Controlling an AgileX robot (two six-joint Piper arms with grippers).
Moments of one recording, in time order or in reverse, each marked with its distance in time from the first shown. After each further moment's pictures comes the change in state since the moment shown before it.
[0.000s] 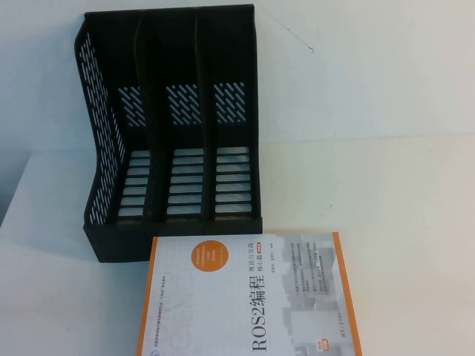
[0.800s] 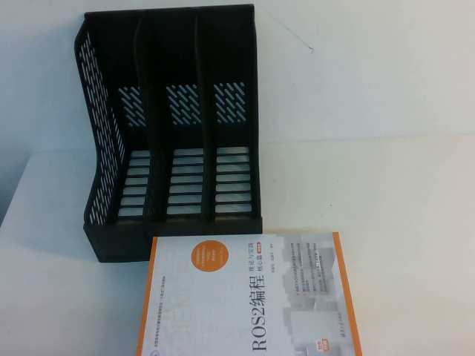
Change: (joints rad) right arm 0.000 0.000 -0.004 -0.002 0.660 0.000; left arm 0.000 0.000 0.000 -0.006 0.693 -0.012
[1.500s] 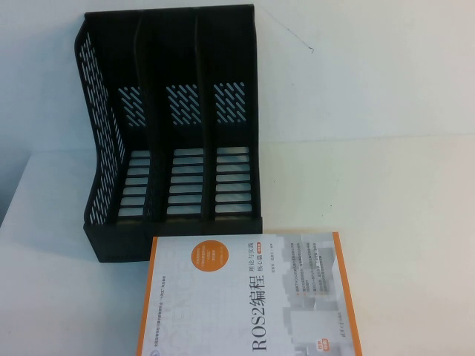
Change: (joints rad) right arm 0.000 0.000 -0.004 0.000 0.029 0.000; left arm 0.000 0.000 0.000 -0.002 0.039 0.000
